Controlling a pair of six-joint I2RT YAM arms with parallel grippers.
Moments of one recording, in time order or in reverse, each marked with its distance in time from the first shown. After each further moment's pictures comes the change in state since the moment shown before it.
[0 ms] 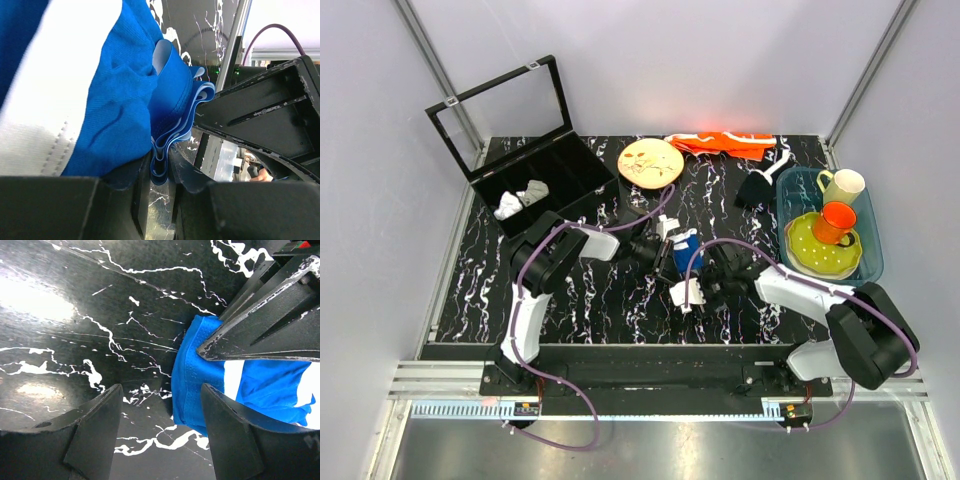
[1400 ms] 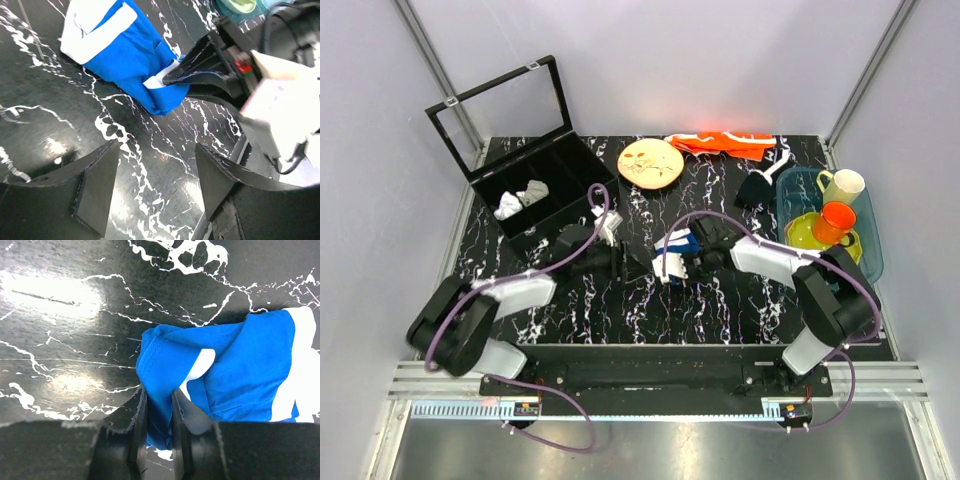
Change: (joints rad) left arm 0.100 -0.646 -0.570 0.304 -0.406 0.036; right arm 0.002 0.261 0.269 -0.062 0.066 0.103
